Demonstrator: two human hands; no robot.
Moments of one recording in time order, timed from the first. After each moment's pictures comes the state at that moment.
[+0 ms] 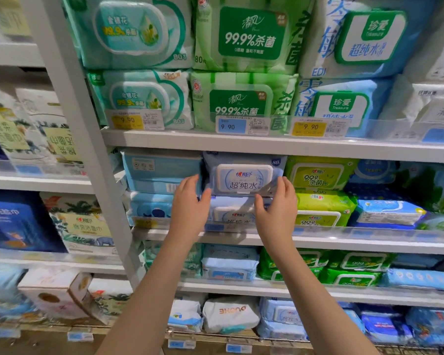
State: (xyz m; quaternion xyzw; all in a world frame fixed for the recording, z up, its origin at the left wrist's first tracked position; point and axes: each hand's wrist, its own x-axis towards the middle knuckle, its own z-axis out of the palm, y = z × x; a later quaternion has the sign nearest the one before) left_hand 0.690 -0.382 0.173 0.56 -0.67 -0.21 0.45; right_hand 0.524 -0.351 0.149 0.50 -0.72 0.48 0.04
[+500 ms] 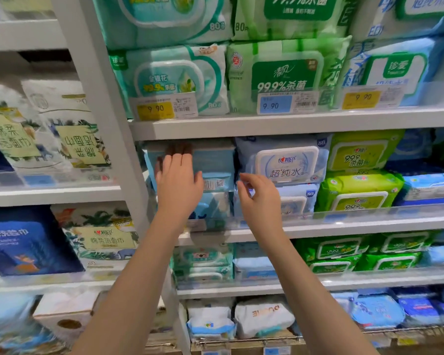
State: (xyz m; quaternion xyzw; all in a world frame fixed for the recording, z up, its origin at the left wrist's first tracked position) left_hand 0.776 -0.451 0.179 0.55 -0.76 0.11 0.34; right_hand 0.630 -0.395 0.137 0.56 -0.63 0.53 0.03
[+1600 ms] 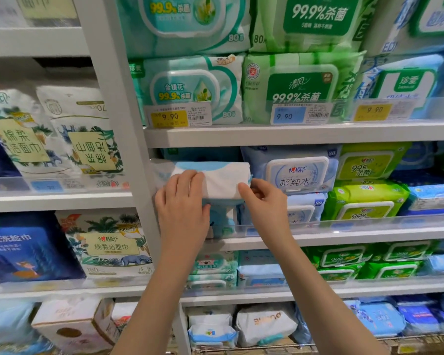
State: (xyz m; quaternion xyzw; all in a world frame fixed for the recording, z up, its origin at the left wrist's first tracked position) left_hand 0.797 -0.415 0.157 0.48 -0.75 0.18 0.41; right_hand 0.651 -0.378 0.168 0.51 -0.57 0.63 -0.18
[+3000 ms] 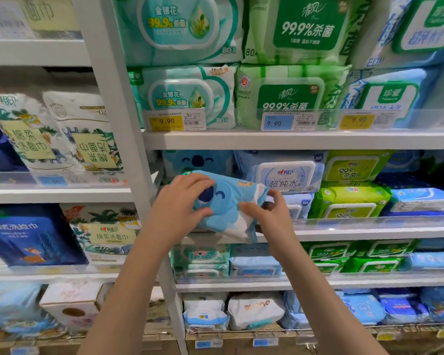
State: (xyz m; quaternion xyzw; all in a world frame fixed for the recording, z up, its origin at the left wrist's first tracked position) left_hand 0.818 -0.409 0.192 0.36 -0.87 0.01 0.33; right_hand 0.627 -0.340 0.173 0.36 -0.55 0.62 -0.42
